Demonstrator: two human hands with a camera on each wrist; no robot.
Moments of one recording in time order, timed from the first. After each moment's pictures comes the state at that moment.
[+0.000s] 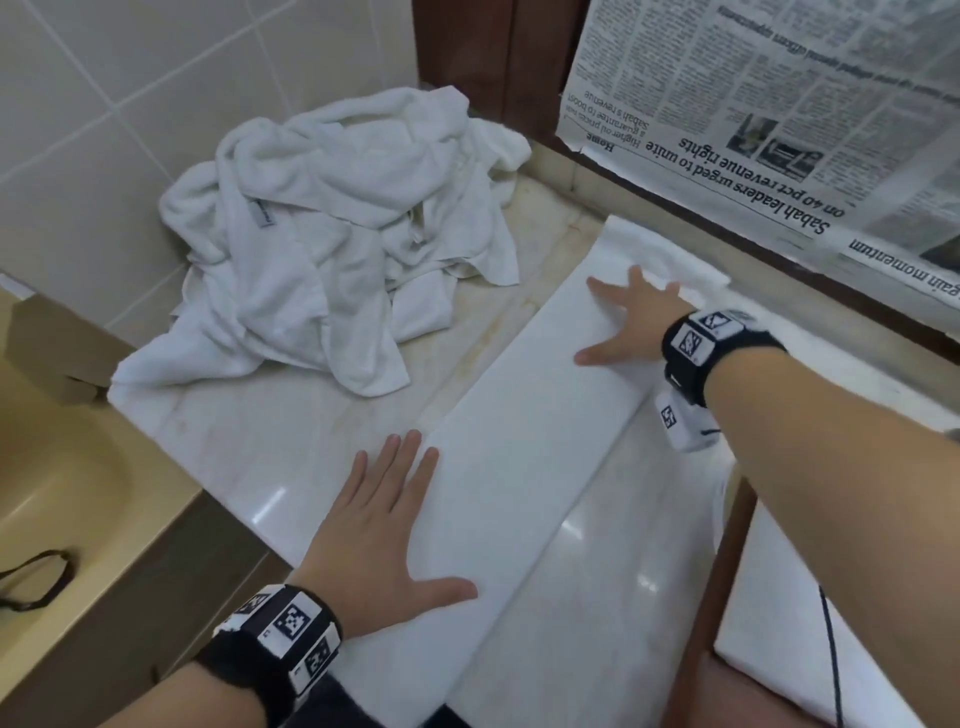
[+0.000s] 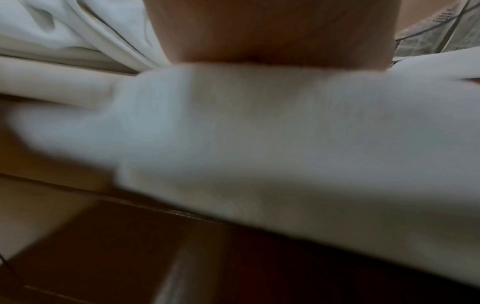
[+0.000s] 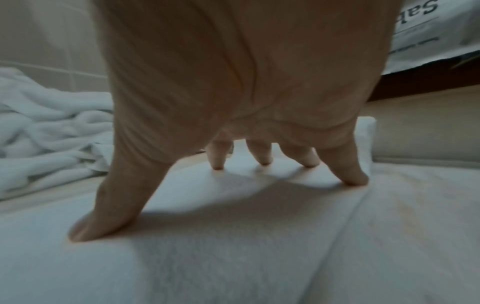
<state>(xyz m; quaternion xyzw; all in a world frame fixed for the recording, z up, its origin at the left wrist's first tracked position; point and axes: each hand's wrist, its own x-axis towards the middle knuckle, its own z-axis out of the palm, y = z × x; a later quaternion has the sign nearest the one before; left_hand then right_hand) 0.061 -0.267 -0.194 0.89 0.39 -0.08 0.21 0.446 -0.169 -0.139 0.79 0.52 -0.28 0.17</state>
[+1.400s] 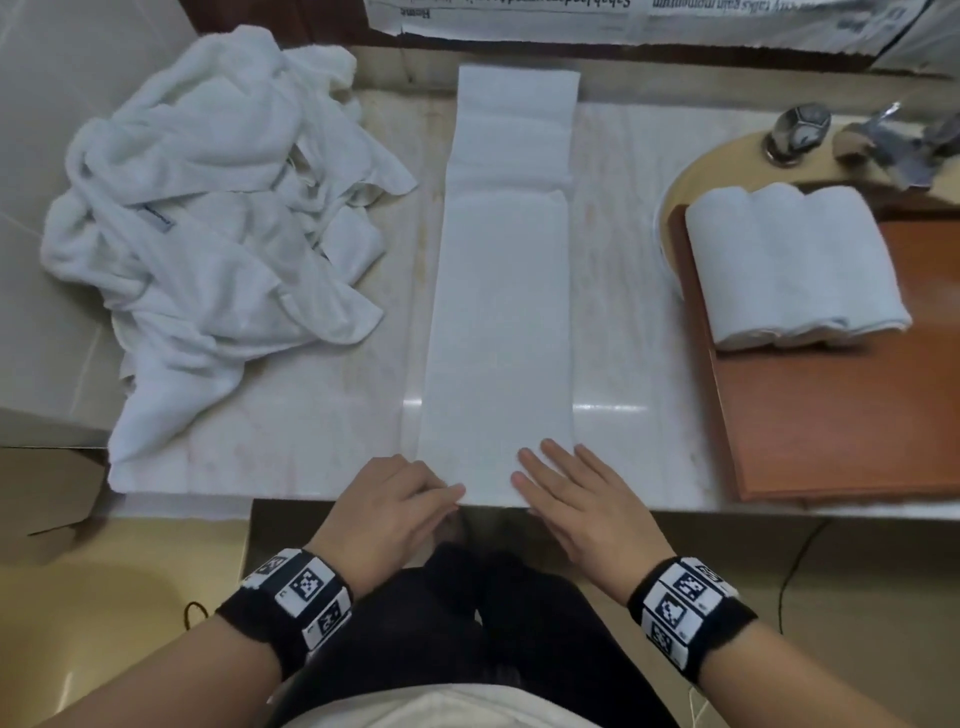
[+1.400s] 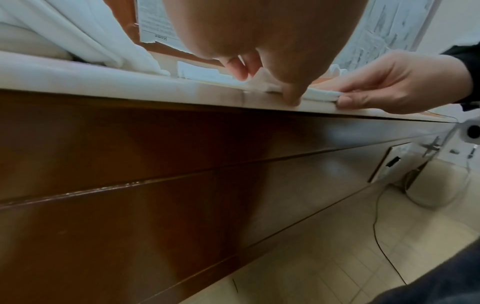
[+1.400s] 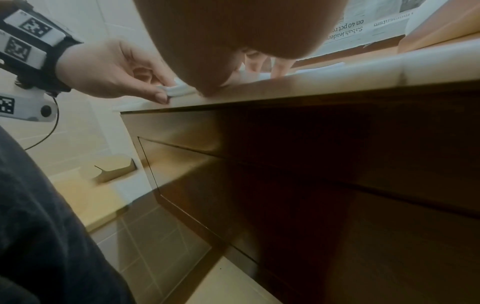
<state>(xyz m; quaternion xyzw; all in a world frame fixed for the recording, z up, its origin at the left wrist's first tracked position) -0.048 -0.227 -0.219 0.97 -0.02 0.14 0.22 0.116 -0.470 -0.214 0.79 0.60 -0.12 -0.10</state>
